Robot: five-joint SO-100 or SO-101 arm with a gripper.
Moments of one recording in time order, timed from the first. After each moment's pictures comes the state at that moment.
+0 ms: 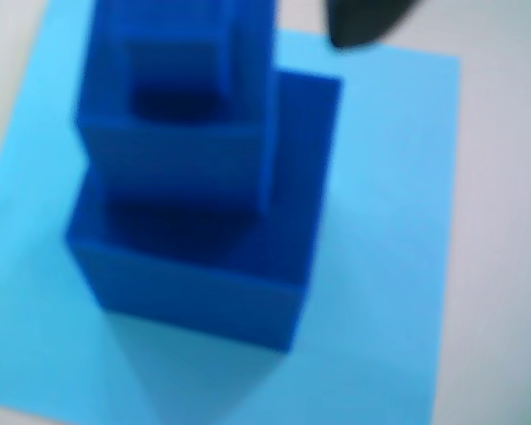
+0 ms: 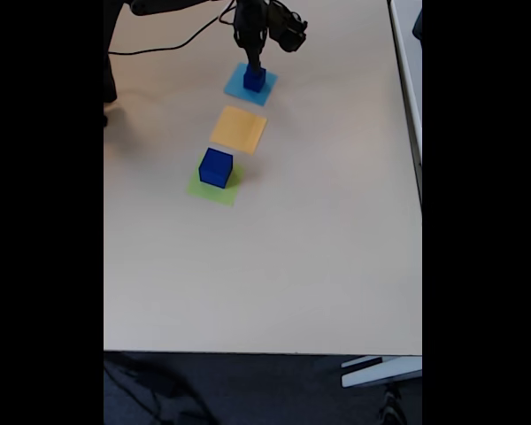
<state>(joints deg) -11.9 64.8 59.5 78.8 110.7</state>
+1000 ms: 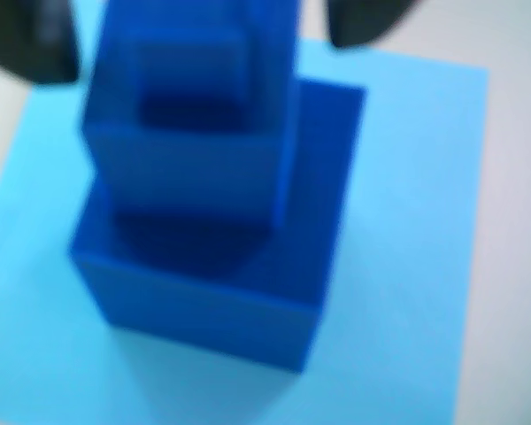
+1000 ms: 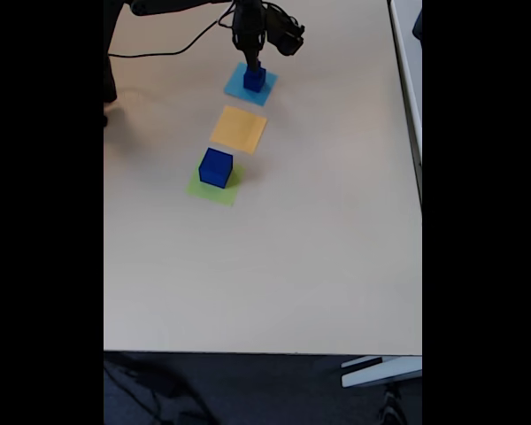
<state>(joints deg) -11.9 64.8 60.6 78.8 109.7</state>
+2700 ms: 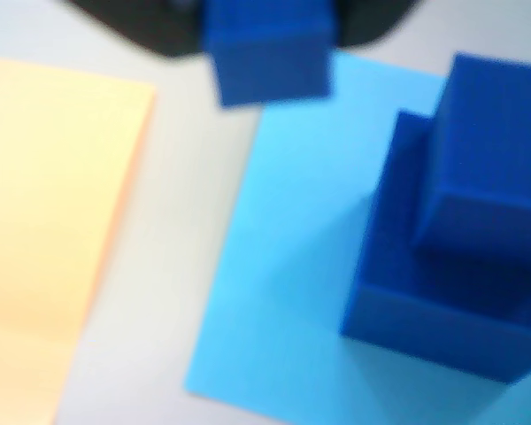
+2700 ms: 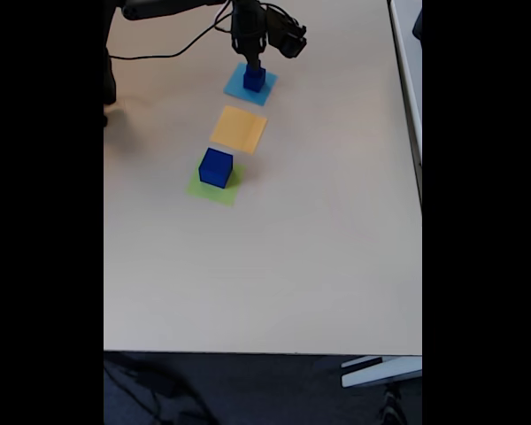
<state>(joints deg) -4.4 70.5 57.4 86.1 97.9</state>
